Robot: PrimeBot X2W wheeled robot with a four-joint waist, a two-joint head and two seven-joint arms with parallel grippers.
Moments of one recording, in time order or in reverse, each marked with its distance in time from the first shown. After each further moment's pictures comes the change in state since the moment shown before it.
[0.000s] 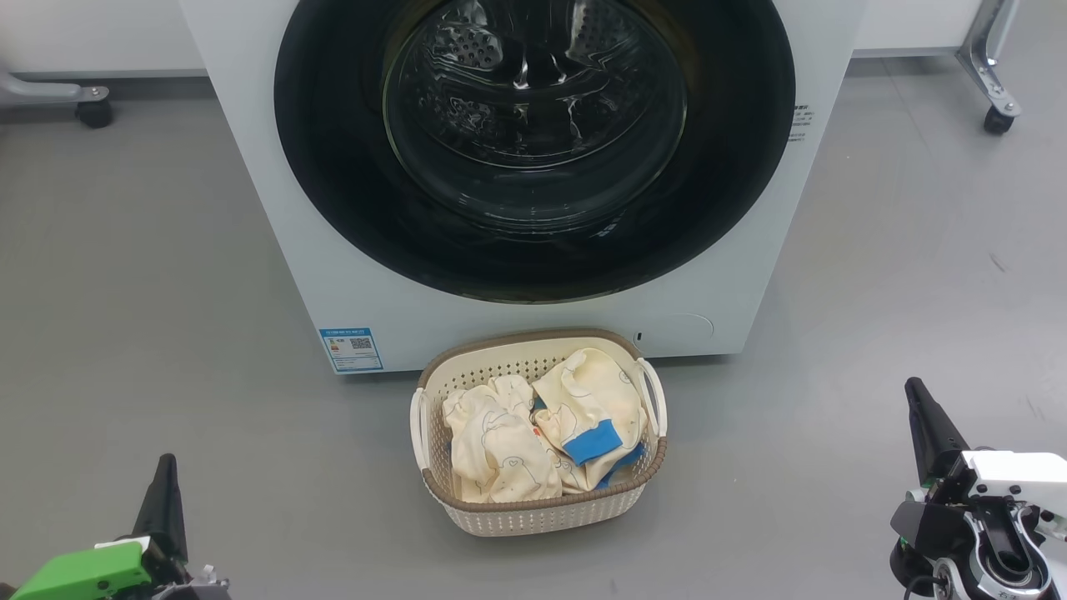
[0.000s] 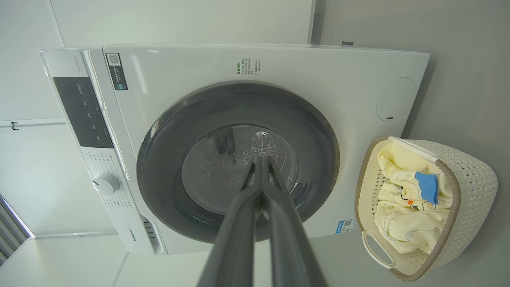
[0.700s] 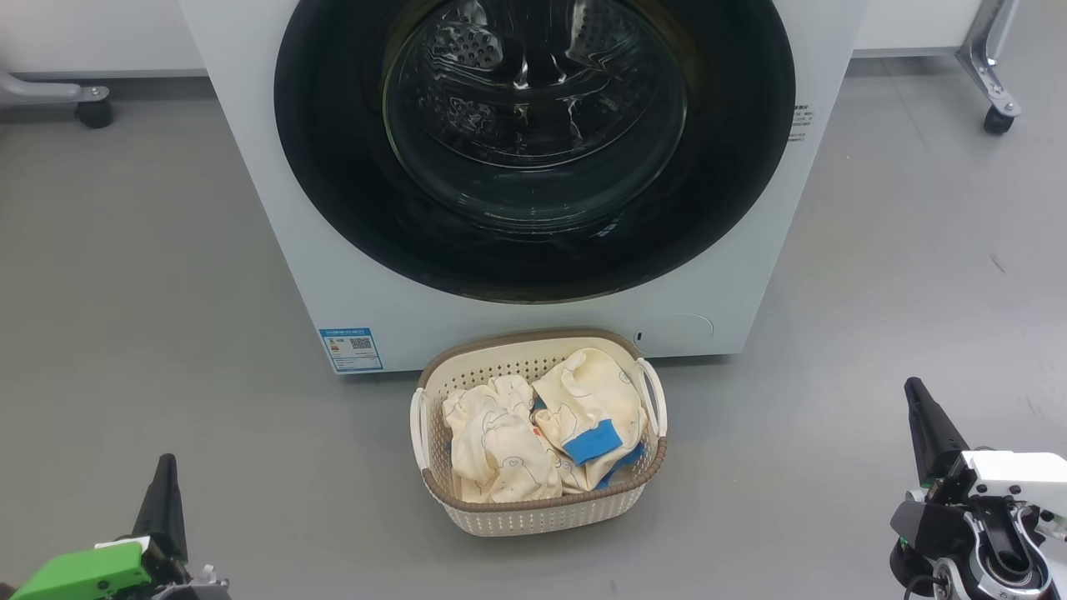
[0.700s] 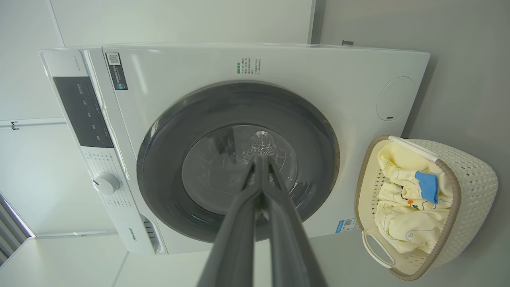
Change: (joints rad) left arm 0.000 0.000 0.000 0.000 0.000 0.000 0.000; right arm 0.000 0.000 -0.001 0.000 0.000 0.000 0.002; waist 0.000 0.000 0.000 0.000
